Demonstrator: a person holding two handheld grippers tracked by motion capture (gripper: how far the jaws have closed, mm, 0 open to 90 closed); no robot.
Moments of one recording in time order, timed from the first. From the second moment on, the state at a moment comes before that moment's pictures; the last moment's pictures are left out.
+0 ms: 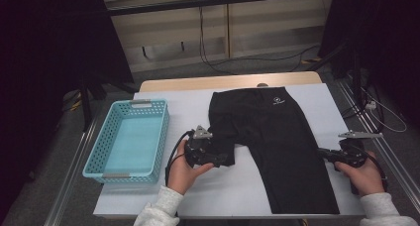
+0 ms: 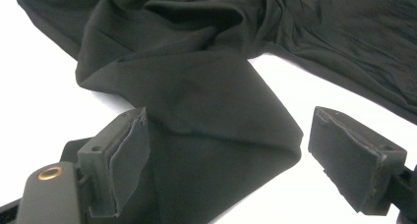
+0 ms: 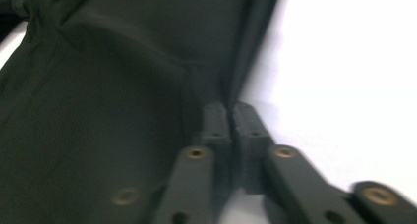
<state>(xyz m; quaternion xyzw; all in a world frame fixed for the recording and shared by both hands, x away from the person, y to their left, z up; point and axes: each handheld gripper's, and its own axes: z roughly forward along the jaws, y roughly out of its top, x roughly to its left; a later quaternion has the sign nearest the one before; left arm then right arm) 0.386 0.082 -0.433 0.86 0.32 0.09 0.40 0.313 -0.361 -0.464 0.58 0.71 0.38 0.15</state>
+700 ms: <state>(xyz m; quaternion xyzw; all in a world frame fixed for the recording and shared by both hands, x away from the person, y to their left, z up) 0.384 0.090 -0.434 0.86 0.32 0.09 0.39 0.326 -0.299 -0.445 0.49 0.75 0.40 0.20</state>
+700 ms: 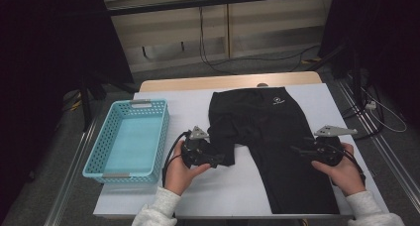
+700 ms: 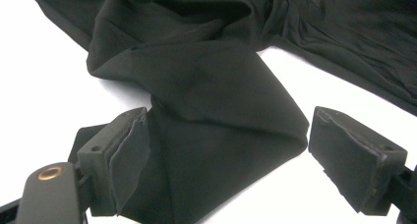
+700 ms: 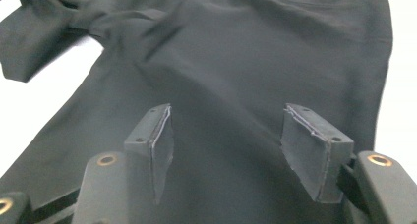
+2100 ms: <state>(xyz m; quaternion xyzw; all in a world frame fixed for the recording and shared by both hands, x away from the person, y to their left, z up) 0.370 0.063 -0.457 0.89 0.26 0.06 0.37 0.325 -0.238 -0.447 0.44 0.77 0.42 0.19</state>
